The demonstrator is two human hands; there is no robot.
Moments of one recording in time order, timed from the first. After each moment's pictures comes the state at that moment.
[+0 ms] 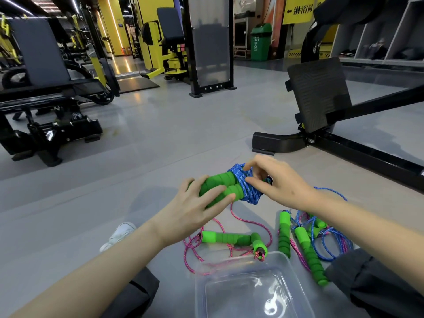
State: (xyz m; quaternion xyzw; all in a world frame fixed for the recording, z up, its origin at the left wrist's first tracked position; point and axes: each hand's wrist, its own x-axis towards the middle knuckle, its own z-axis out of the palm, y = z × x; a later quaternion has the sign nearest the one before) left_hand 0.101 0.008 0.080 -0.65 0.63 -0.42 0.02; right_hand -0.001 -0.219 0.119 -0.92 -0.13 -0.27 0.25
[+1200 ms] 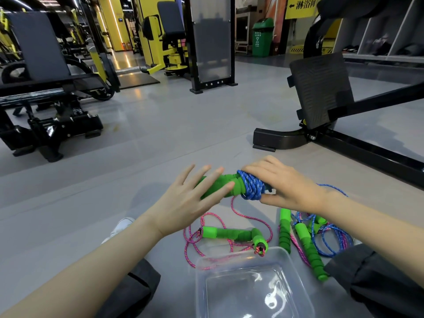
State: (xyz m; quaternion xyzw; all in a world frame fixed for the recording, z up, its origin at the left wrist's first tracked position) left_hand 0.108 0.009 0.082 -0.65 0.61 -0.45 0.00; right_hand -0.005 -0.236 0.106 -0.95 -0.23 -0.22 0.05
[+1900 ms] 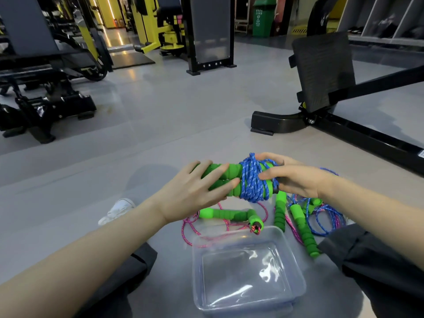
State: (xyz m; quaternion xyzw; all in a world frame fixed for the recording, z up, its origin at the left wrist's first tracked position) left_hand 0.092 -0.001 0.074 -0.62 0.67 -0.41 -0.01; right_hand -0.016 -0.237 0.091 -0.68 0.12 0.09 0.72
